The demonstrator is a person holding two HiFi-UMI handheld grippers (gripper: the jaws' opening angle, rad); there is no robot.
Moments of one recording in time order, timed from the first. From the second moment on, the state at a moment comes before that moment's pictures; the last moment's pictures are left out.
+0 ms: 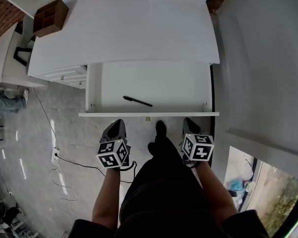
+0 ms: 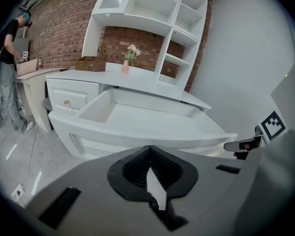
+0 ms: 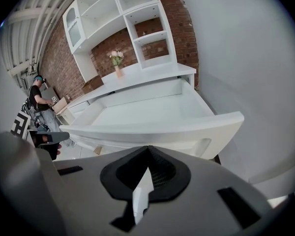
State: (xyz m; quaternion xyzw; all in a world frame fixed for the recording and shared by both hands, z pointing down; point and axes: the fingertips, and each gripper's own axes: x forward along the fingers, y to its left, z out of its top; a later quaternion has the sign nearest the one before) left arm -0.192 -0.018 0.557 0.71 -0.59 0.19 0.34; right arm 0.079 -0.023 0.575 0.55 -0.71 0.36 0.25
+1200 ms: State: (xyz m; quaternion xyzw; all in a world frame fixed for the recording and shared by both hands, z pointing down) left arm -0.190 -0.068 0.562 0.71 -0.58 0.21 0.34; right arm 0.067 -0.076 0.589 0.52 -0.73 0.36 0.28
